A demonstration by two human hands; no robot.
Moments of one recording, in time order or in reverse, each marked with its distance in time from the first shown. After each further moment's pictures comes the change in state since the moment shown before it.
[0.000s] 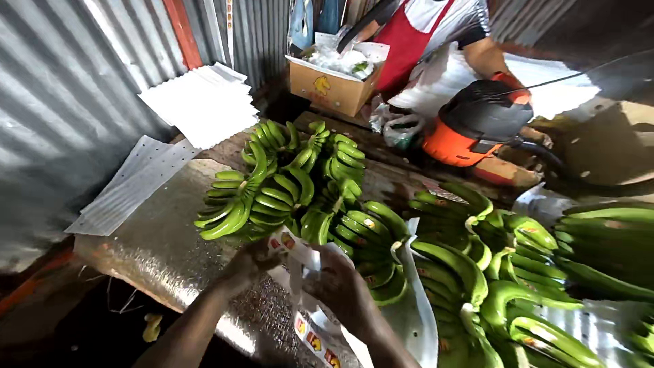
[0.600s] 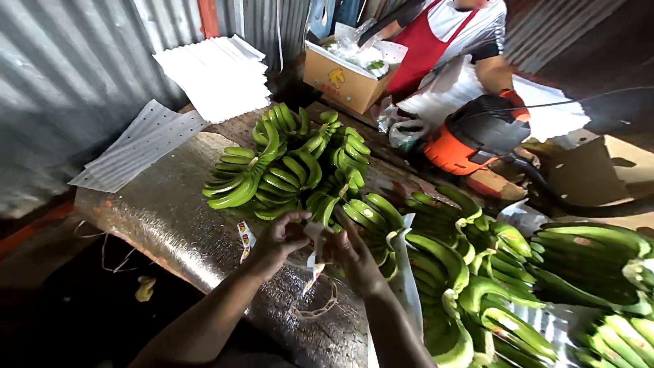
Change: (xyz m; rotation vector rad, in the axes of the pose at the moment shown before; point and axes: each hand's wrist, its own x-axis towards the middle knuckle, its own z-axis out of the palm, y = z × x) left_hand -0.031 0.014 0.041 -0.379 0.057 0.141; right_hand -0.001 0.019 0.001 0.212 -0.059 0.110
